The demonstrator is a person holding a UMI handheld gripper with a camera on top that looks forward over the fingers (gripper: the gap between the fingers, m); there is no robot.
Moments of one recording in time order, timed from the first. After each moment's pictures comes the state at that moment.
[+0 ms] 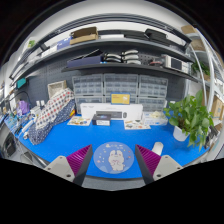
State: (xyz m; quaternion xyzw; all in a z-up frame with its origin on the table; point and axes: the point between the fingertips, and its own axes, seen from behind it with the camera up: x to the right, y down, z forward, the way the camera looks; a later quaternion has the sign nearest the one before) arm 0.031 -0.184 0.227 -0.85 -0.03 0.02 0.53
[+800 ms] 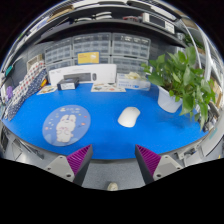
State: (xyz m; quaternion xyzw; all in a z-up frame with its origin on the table) arm 0.213 -0.171 0.042 -0.91 0.00 -0.03 0.41
